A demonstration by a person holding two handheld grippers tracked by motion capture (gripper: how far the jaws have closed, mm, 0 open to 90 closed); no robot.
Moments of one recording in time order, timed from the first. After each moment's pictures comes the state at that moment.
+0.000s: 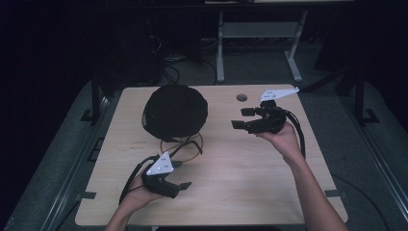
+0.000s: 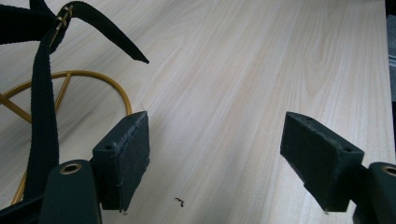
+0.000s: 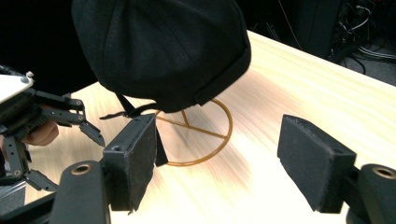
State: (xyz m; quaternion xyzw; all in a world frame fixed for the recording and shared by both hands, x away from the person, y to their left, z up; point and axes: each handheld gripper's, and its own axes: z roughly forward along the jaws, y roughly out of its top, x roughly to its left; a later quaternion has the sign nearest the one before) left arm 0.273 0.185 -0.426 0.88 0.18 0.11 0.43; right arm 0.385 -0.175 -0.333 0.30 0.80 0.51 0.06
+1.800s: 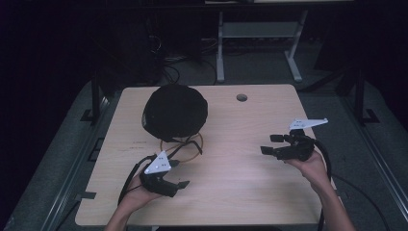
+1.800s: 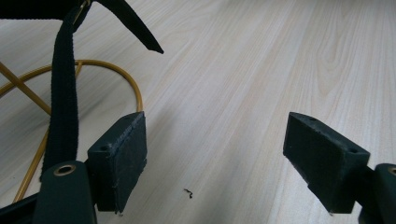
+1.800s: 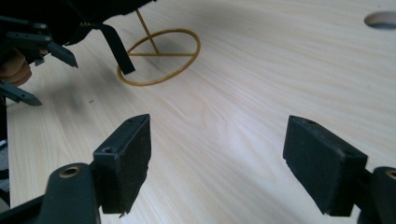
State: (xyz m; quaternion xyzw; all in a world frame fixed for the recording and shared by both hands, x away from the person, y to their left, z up) left arm 0.276 0.192 -0.430 0.87 0.21 0.12 0.43; right arm 0.343 -0.258 -0.405 0.37 0.79 0.48 0.04
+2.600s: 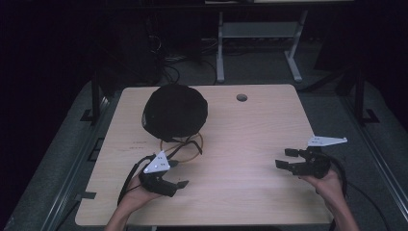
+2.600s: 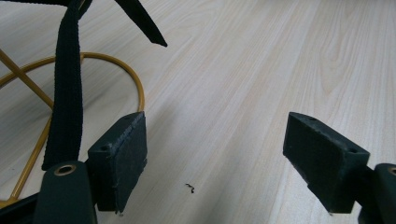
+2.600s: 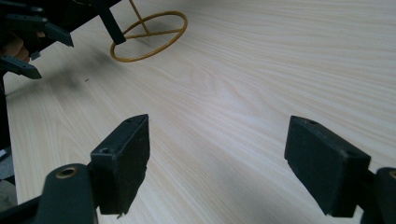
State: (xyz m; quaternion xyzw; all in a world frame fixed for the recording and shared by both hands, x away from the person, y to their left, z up) left arm 0.277 0.195 -0.433 0.87 0.22 0.11 0.43; right arm 0.304 -0.300 -0.434 0.40 0.77 0.49 0.04
